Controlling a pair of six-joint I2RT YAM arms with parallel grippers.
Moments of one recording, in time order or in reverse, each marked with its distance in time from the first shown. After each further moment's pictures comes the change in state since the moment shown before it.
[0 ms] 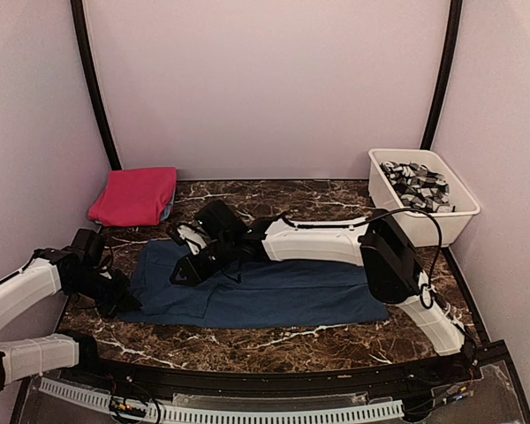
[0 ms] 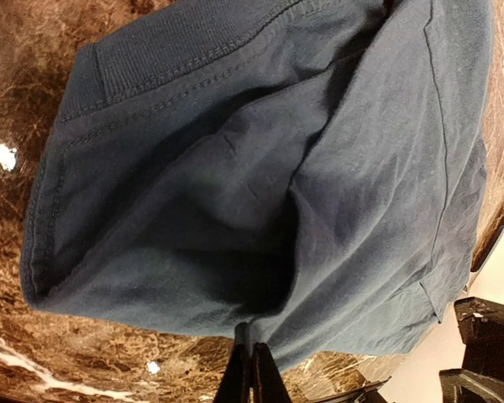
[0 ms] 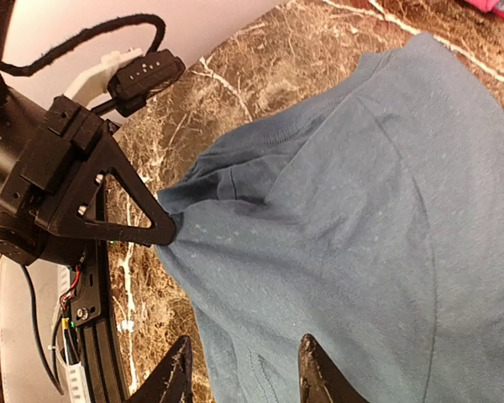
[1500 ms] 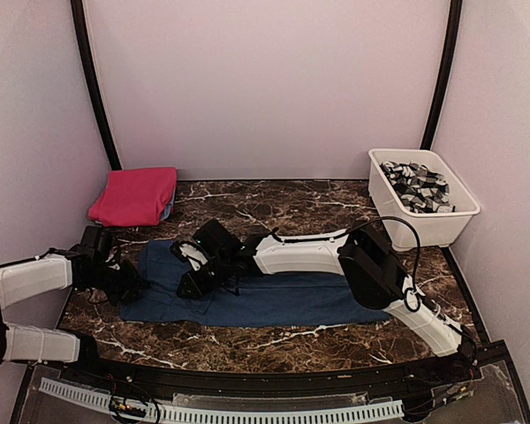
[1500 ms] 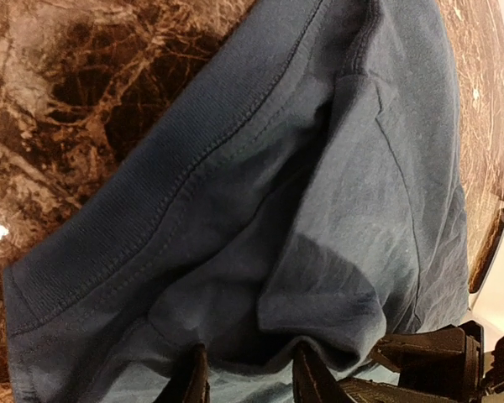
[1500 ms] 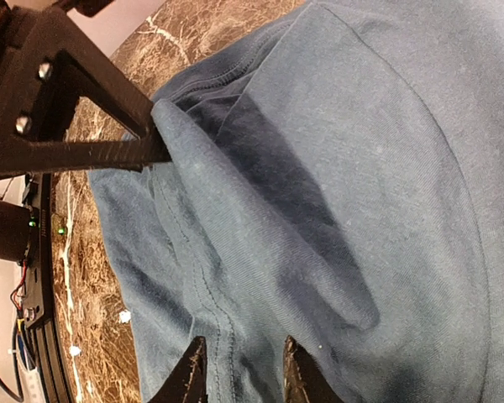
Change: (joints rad) left arm 0.002 0.178 -0.021 0.333 -0.079 0.064; right arm 0.003 0.123 0.038 0.015 0.022 0.016
